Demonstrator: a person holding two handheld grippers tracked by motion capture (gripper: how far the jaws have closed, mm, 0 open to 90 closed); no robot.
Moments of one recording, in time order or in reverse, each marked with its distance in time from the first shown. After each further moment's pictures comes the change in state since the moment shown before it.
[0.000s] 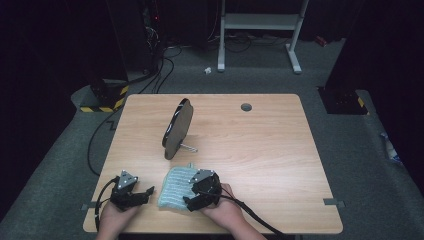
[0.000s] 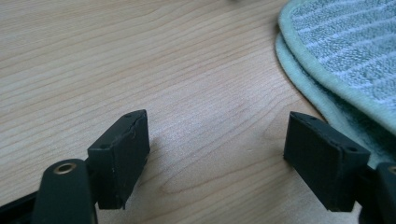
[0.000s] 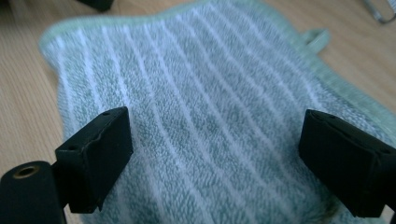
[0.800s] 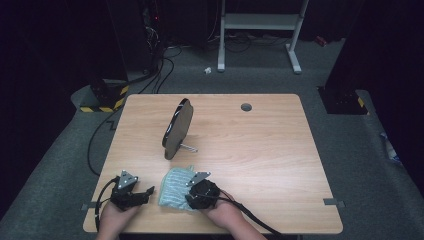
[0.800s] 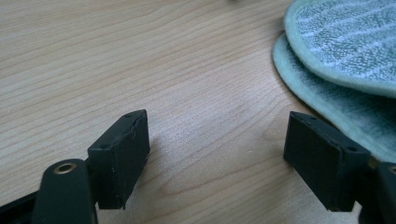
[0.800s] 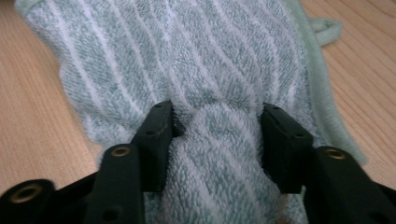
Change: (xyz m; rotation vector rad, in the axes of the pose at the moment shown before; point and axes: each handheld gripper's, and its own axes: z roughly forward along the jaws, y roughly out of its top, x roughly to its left) left arm 0.000 0.000 0.000 0.000 0.000 0.003; right arm 0.008 0.001 -0.001 0.057 0.001 -0.015
